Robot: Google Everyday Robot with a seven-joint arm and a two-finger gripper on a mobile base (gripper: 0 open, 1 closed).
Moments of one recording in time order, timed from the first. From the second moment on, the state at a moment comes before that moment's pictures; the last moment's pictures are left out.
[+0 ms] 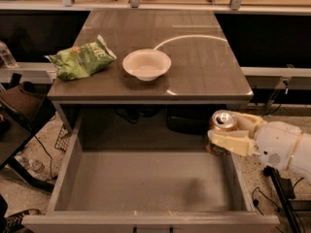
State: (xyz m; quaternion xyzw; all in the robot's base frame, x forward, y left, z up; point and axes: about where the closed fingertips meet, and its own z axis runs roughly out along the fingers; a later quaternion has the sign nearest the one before) arm 0.462 -0.182 0.837 -0.32 0.72 0.24 0.57
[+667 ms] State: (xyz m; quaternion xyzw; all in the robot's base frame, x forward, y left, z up) arm 0.476 -0.108 0.759 -0.33 0.70 0.30 0.56
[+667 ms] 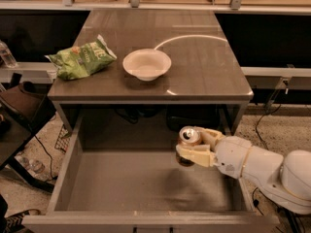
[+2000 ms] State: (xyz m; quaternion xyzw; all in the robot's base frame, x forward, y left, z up) arm 0.475 0.012 0.691 -0.46 0.65 0.32 0.51
